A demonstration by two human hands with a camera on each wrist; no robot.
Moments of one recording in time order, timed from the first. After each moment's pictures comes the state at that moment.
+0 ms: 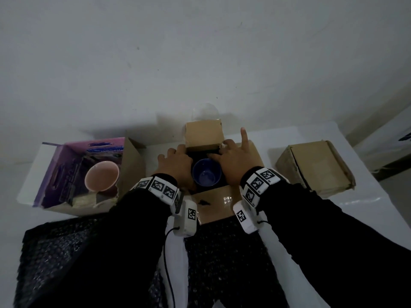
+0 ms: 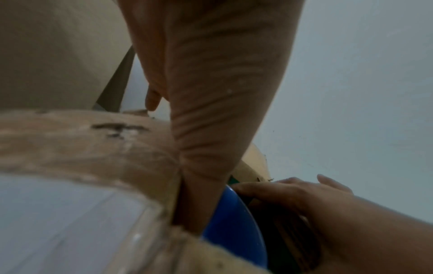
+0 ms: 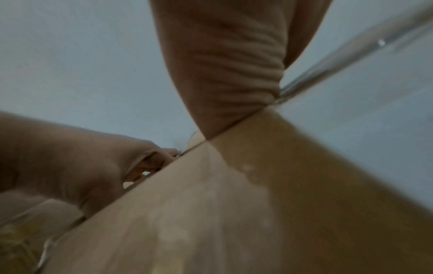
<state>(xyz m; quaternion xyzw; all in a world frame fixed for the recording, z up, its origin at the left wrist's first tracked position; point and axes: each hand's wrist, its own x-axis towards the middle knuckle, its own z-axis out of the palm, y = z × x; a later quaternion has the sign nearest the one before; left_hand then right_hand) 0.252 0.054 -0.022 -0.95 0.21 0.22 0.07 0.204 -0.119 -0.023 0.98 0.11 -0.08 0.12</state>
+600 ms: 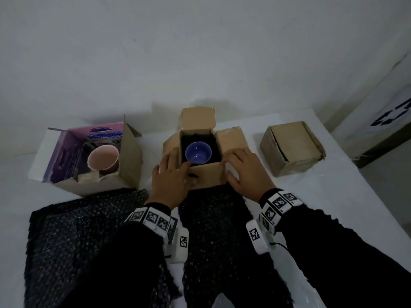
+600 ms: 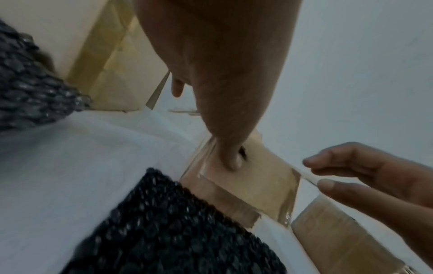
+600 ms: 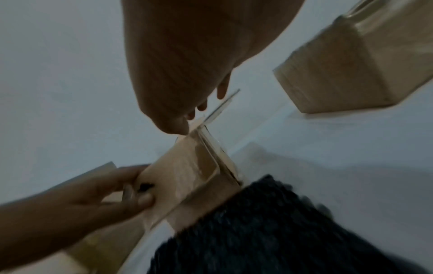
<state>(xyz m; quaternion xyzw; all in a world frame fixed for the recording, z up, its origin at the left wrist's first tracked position) 0.143 0.091 -0.055 -0.97 0.24 0.02 -0.05 0.079 -0.140 -0.044 0.96 0.11 0.15 -0.21</state>
